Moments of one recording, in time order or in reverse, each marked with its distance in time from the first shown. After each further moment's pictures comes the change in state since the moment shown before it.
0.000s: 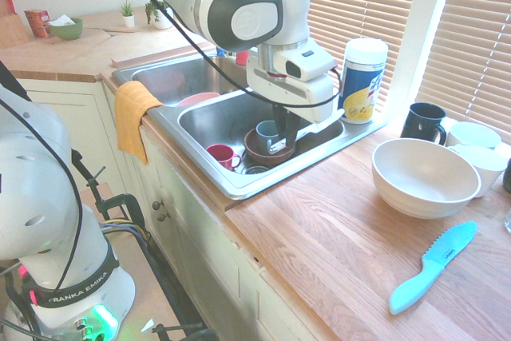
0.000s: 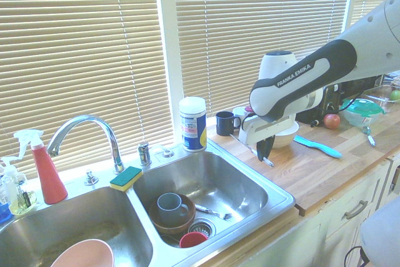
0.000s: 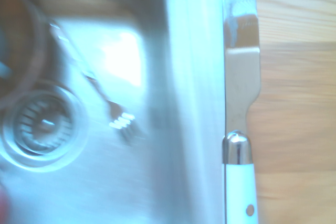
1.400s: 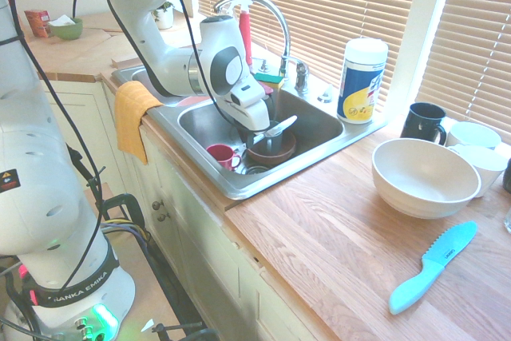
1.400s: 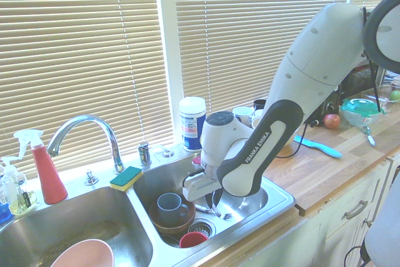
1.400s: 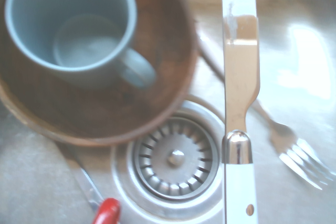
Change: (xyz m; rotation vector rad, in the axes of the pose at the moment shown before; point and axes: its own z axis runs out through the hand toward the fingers) arm -0.114 -0.117 0.136 0.072 0.036 -0.002
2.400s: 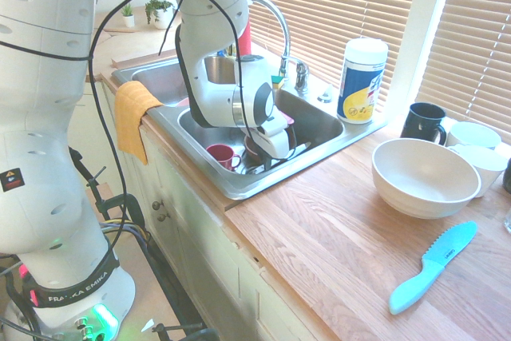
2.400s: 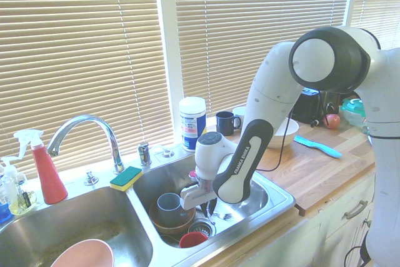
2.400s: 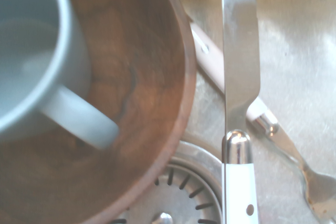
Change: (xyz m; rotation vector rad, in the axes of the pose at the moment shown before) arm 0.037 -0.017 0.096 -0.052 -0.032 0.050
